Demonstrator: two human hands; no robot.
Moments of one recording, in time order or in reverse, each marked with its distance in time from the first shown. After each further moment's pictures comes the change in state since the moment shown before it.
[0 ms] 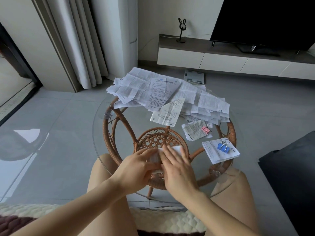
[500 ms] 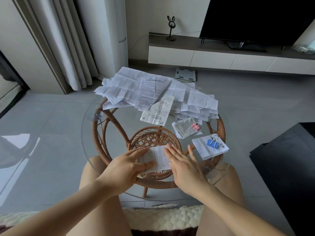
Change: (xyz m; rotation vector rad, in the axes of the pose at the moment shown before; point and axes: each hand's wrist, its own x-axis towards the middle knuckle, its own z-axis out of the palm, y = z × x) left_hand -0.003 -0.010 0.003 0.050 -0.034 0.036; right_hand -0.012 0.047 -0.004 -0.137 -0.030 -0.008
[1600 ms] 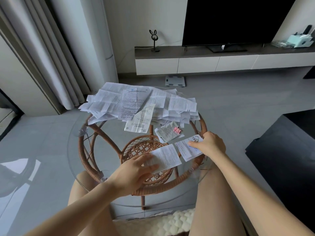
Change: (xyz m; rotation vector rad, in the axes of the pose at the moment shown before) left_hand 0.048 0.032 0.016 -0.032 -0.090 0.103; right_hand 0.021 0.126 -0.050 0.352 -0.211 0.910
